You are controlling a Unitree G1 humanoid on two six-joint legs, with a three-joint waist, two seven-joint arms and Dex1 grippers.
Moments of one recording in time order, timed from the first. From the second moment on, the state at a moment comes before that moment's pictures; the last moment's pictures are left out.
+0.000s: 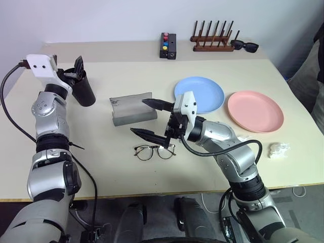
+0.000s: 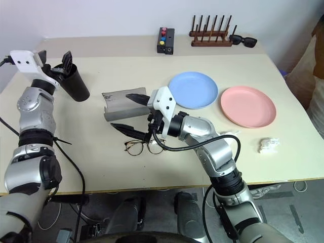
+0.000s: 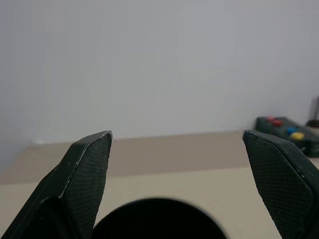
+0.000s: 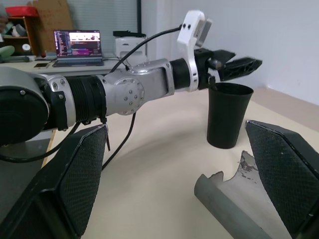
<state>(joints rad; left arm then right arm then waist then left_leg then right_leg) -0.88 0.53 0.37 0.79 -0.29 -0.19 -0.48 -0.50 -0.25 0.25 -0.33 0.43 0.43 0.74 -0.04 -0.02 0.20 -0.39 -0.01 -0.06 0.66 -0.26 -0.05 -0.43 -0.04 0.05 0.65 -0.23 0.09</state>
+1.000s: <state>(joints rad) -0.71 0.70 -0.25 0.49 -0.03 0.11 -1.13 -0.30 -0.49 0.17 -0.51 0.42 0.50 0.72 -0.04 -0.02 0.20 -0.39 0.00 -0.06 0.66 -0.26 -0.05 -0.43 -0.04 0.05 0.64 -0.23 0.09</state>
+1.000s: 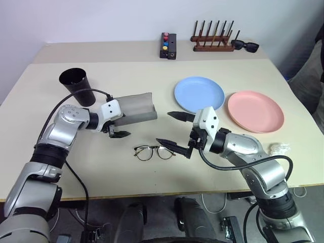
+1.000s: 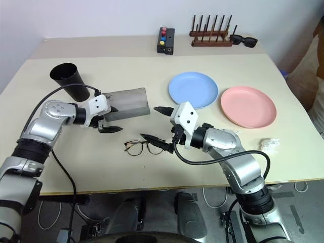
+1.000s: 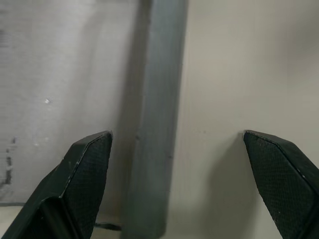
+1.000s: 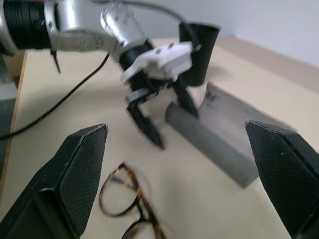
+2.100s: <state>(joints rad) -0.46 0.82 -0.14 0.12 -0.14 0.25 -1.20 -0.28 -0.54 0.14 -0.50 0.40 0.51 0.72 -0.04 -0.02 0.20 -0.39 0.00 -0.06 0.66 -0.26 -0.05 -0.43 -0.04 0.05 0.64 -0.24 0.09</state>
